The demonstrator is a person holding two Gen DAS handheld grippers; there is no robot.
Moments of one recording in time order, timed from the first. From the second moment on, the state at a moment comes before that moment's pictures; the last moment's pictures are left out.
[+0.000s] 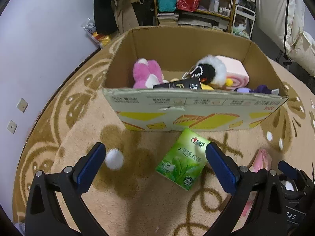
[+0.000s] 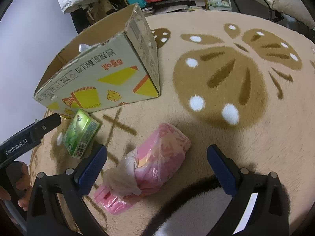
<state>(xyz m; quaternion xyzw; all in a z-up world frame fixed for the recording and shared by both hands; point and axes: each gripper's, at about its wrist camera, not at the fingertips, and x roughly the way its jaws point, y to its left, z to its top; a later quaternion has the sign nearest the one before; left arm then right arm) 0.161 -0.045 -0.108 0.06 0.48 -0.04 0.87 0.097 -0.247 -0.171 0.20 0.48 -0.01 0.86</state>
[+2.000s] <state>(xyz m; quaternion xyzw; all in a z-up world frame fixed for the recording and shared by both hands) 0.186 -0.063 -0.174 0.09 0.54 -0.08 0.83 0.104 -0.241 -0.184 0.19 0.49 0.00 0.85</state>
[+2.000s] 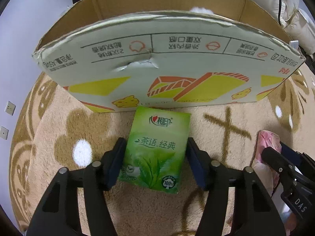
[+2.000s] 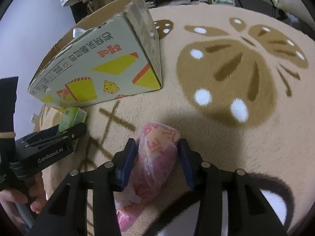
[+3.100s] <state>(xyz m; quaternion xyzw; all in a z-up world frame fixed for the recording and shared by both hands) 0.142 -0.035 -0.118 0.06 0.48 -0.03 0.87 0.090 -0.211 -0.135 0.10 0.40 -0.01 0.91</state>
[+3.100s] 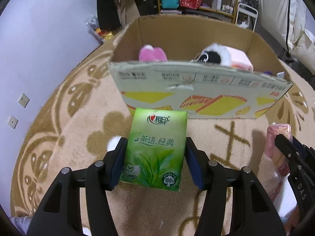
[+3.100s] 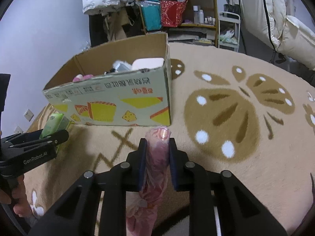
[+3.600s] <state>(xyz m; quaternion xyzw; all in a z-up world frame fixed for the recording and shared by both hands) 0.110 -0.036 -0.058 0.10 0.40 -0.01 0.91 0.065 -0.221 -0.085 0.09 0.32 -0.04 0.94</state>
